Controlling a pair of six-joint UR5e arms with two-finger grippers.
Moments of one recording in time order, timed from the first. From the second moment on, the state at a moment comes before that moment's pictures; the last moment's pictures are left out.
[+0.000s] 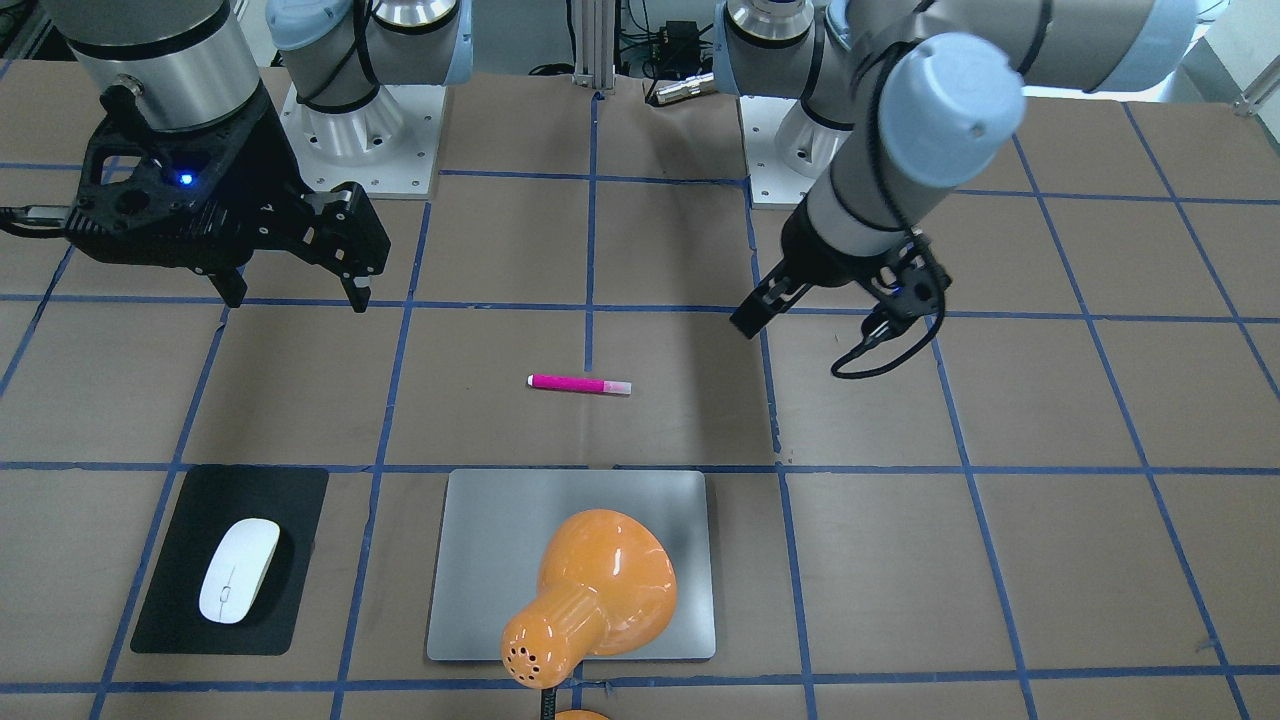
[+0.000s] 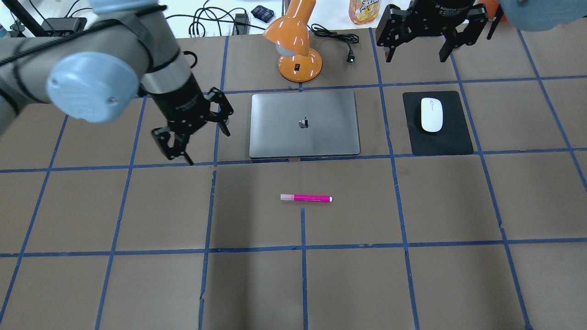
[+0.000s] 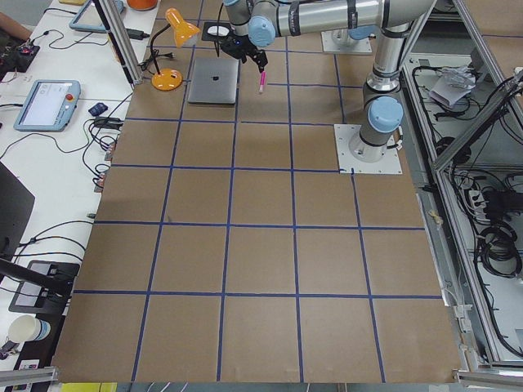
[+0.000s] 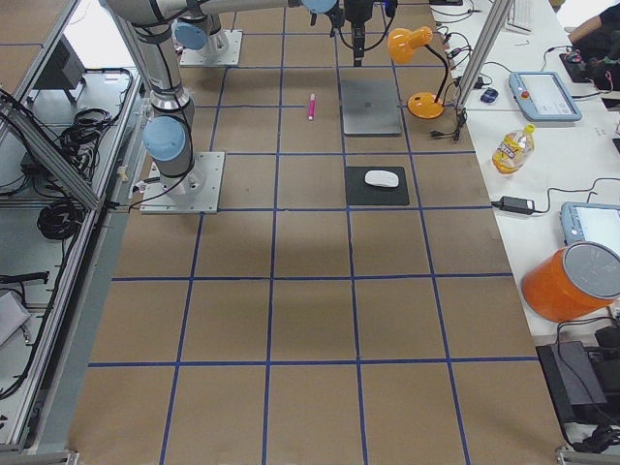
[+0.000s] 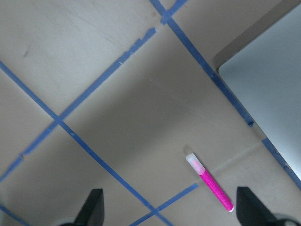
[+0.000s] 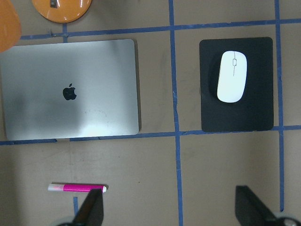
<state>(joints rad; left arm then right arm) -1.58 -1.66 -1.62 -1.65 1.45 -0.70 1.63 -1.45 1.37 -1.61 -1.56 0.10</state>
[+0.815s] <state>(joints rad) -1.49 -1.53 -1.52 -1.80 1.55 0.05 1.63 -1.45 1.37 -1.61 -1.56 0.10</state>
